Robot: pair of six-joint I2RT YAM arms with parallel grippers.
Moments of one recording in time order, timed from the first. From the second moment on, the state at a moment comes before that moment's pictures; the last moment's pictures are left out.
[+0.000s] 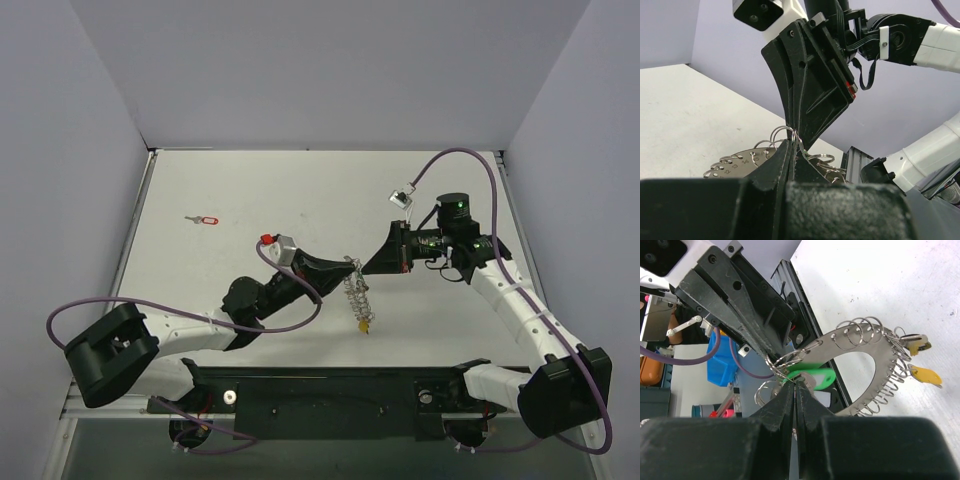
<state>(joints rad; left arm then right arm) -0.96 1.33 0.45 1.25 0.13 -0.52 0.28 1.16 0.92 -0.41 -1.13 0.33</state>
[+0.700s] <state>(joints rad) -0.86 1.25 0.45 1.26 0.38 -0.49 0.27 1.17 1.12 -0.81 -1.08 -0.08</state>
